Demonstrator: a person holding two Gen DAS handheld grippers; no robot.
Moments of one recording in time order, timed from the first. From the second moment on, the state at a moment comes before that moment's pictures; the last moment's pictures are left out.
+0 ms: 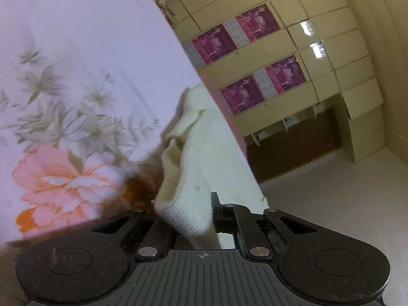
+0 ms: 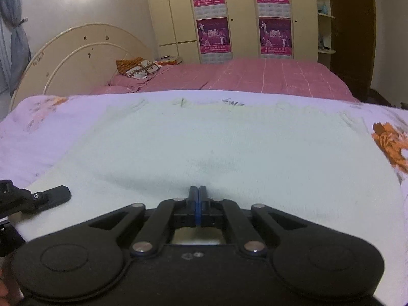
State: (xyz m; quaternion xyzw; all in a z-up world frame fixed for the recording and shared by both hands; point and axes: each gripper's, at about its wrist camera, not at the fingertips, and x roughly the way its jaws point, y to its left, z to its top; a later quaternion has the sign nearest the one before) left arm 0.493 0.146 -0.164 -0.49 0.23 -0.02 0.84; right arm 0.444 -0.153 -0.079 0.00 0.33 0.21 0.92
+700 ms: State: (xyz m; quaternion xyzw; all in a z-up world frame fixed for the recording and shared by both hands) left arm 0.581 -0.068 -0.022 -0.01 0.34 -0.24 0.91; right arm 0.428 -0.370 -0.062 0.35 0.30 0.09 0.88
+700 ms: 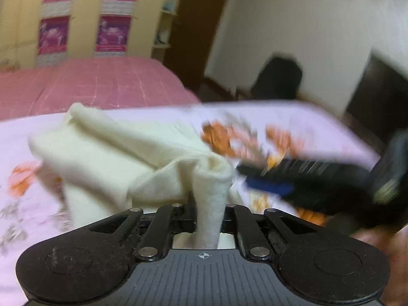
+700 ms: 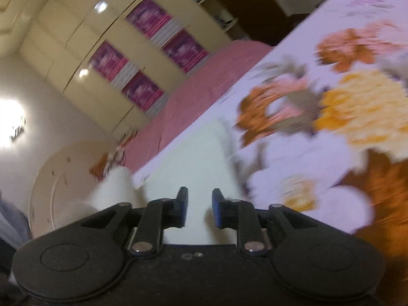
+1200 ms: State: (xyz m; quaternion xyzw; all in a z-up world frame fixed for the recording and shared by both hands) left arm 0.539 0.068 0.001 -0.12 0.27 -0.16 0.94; right arm 0.418 -0.386 -0.047 0.30 0.30 0.13 0.90
